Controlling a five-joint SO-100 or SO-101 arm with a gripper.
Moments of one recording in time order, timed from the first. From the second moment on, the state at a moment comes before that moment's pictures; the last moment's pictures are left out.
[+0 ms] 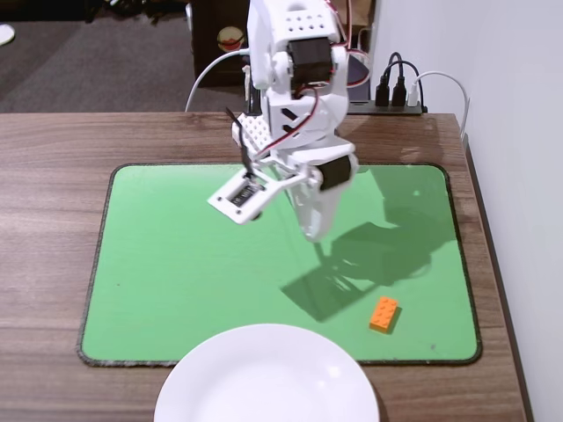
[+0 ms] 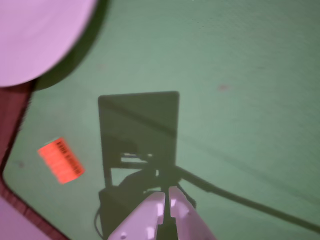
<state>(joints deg) -10.3 122.7 134.1 56.1 -28.4</state>
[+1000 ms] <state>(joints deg) -16.6 87.3 88.9 72.9 -47.4</state>
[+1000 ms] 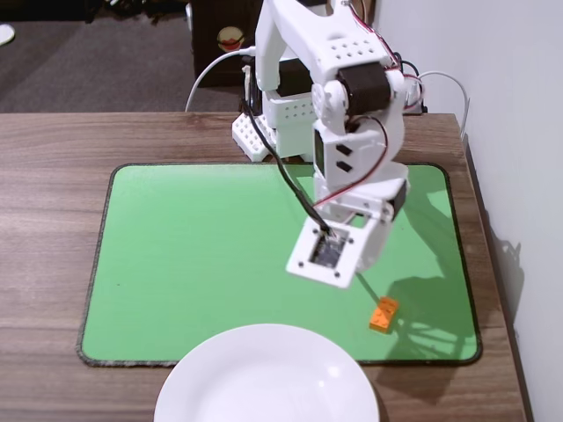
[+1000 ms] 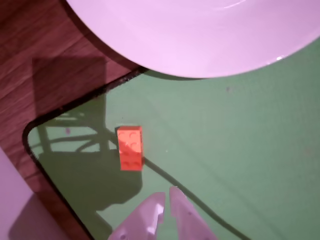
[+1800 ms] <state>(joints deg) -19.7 70.0 63.5 88.6 -47.8</state>
